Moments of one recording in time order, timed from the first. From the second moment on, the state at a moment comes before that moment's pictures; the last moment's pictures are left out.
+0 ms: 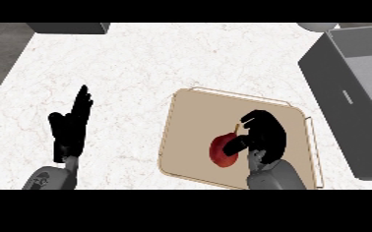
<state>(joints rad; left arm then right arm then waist) -0.11 0.33 -0.20 -1.28 0.25 0.38 -0.03 -0.20 0.00 0.34 -1.52 0.96 -0.07 1.24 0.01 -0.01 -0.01</state>
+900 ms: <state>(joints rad) -0.09 0.34 -0.16 -1.28 0.26 0.37 -0.01 -0.01 -0.44 0.73 -1.80 0.93 0.10 0.51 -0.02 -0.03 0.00</state>
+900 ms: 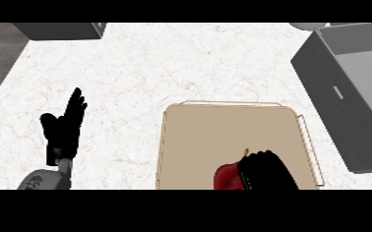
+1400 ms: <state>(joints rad) -0.05 0.35 -0.12 -1.27 0.27 0.39 -0.03 0.14 -0.84 0.61 -2.17 0.77 -0.02 0.10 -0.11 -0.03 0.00</state>
